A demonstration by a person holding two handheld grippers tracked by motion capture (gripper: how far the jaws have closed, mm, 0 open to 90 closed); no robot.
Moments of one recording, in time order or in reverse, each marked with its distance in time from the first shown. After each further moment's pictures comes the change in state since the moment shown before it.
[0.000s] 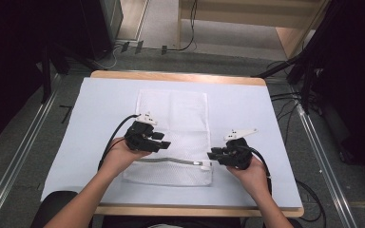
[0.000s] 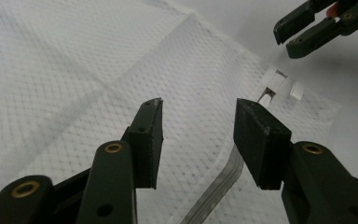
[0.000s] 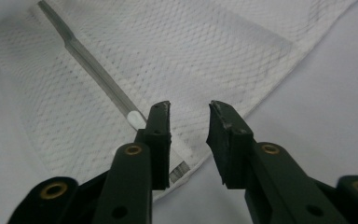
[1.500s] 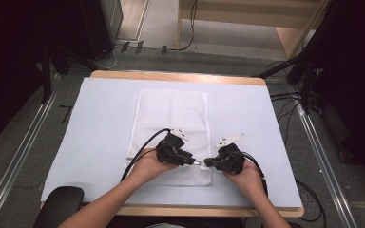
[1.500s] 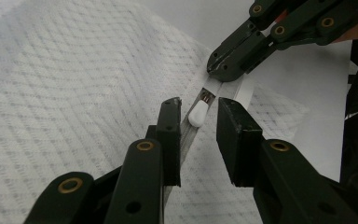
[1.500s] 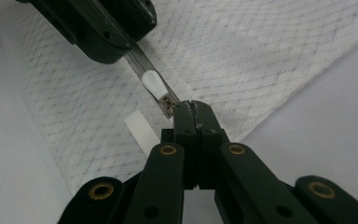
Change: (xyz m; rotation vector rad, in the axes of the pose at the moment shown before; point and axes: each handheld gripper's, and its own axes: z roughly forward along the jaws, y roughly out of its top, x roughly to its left) left arm -0.044 0.006 0.079 0.130 -0.172 0.022; right arm 0.007 -0.010 0.024 0.117 0.050 -0.070
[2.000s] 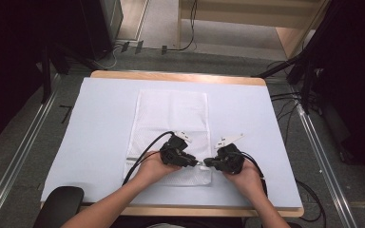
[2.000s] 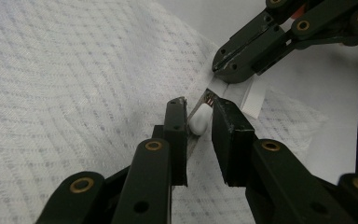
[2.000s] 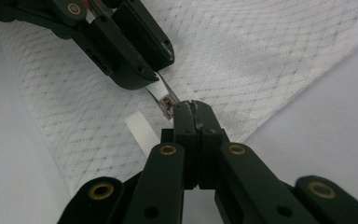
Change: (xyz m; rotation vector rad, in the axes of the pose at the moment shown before) left arm 0.002 -0.003 0.018 -0.001 -0.013 -0.037; right arm 0.002 0.001 0.001 0.002 -0.013 -0.018
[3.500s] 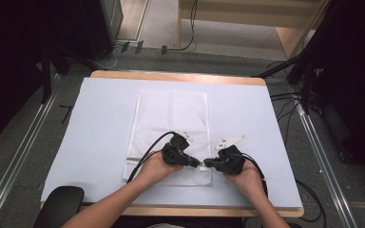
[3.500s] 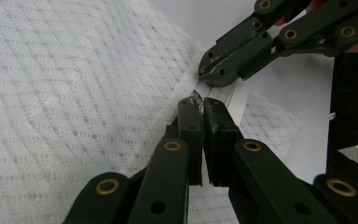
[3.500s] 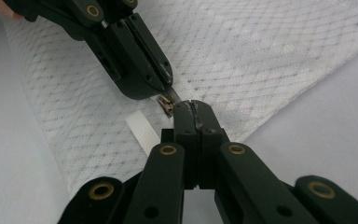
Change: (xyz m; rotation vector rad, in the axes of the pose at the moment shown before) left arm 0.003 0.003 0.004 0.030 -0.093 -0.055; right arm 0.000 -0.005 0.000 -0.029 0.012 -0.033
